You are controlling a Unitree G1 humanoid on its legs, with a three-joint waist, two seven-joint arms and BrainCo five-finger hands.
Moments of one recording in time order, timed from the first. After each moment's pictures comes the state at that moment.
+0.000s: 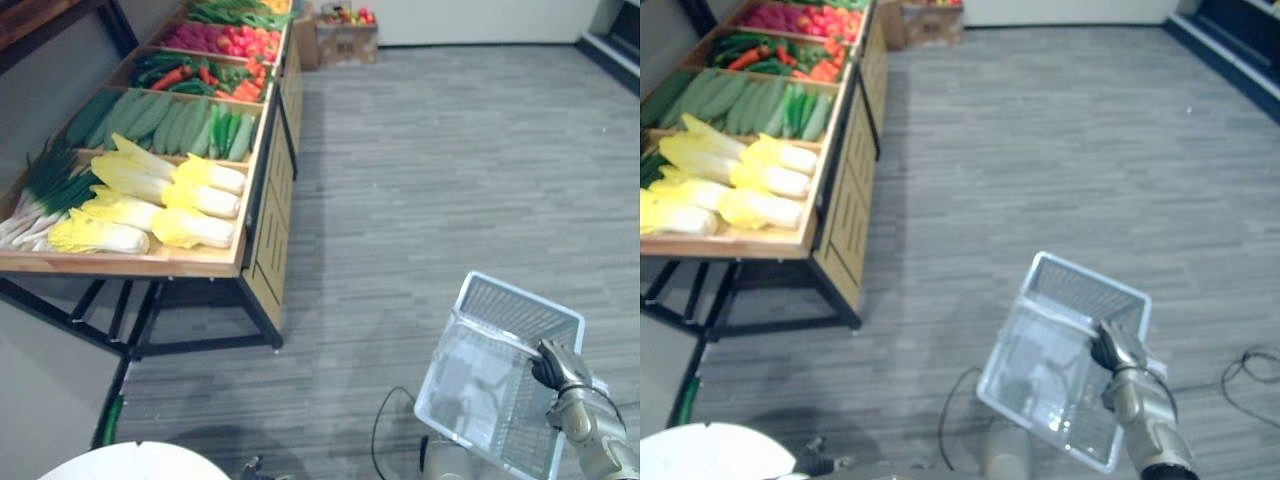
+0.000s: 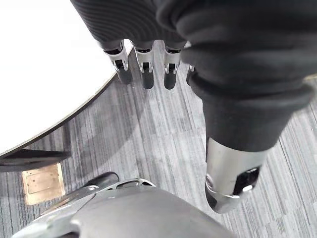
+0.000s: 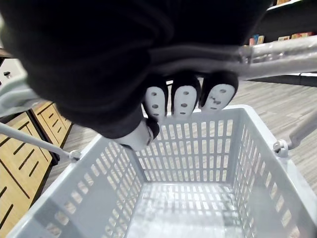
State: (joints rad) left arm 0.11 0.16 0.01 1.12 0.13 -0.12 0.13; right arm 0.09 -0.46 -0.11 0.44 -0.82 -0.14 -0.17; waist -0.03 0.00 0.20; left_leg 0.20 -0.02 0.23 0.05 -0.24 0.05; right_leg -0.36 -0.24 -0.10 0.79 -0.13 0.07
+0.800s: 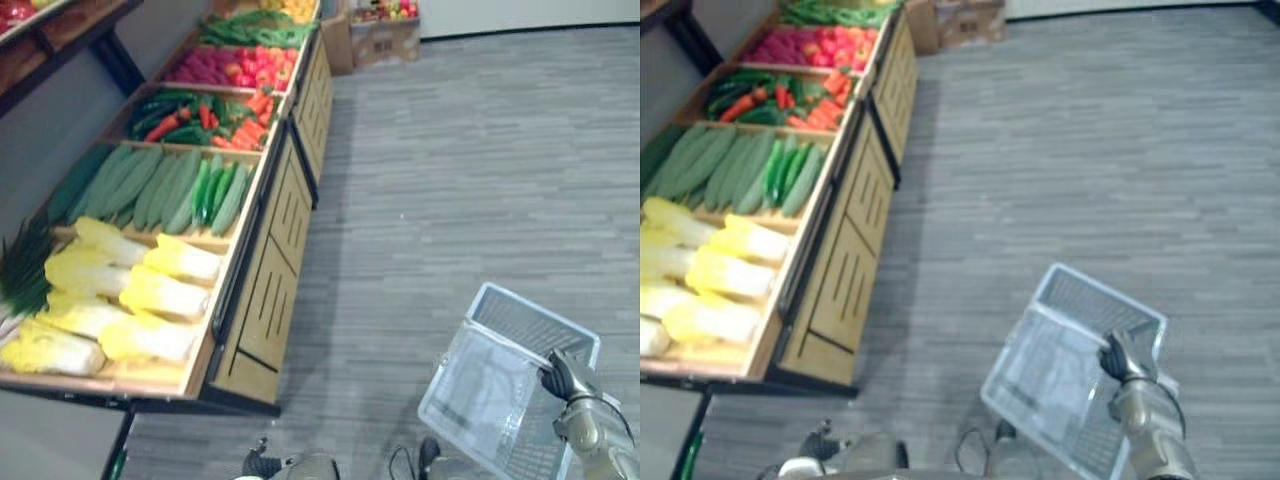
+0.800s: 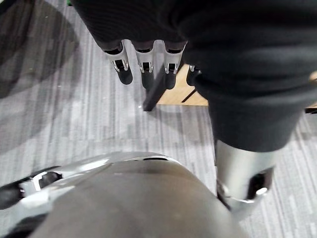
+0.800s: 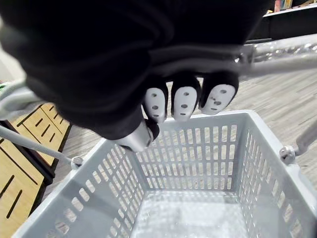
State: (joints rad) left arm 0.09 0.11 0.09 1.07 0.14 -0.11 0.13; right arm 0.13 -0.45 -0.15 0.43 -0.80 -0.11 -0.16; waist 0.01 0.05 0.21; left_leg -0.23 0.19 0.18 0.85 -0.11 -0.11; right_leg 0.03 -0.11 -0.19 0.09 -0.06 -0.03
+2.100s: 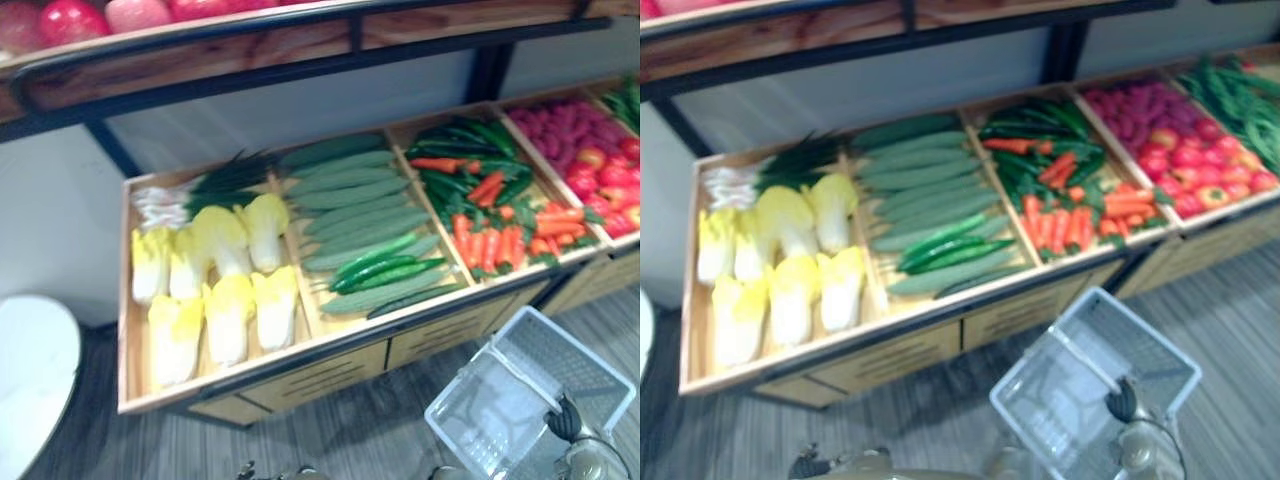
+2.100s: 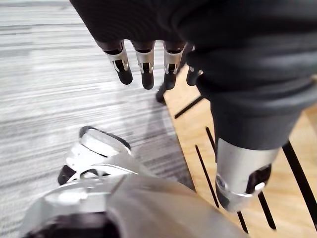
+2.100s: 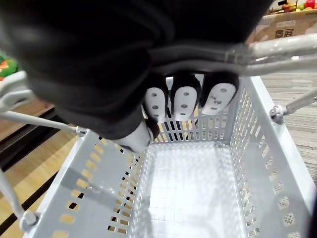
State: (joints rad) left arm 0.17 0.10 0.14 1.07 0.04 -0.10 0.19; right arm 0.19 -0.36 -0.28 0.68 -0.69 -0.10 -0.17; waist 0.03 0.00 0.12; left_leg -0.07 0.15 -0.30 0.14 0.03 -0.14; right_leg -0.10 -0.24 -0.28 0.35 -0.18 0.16
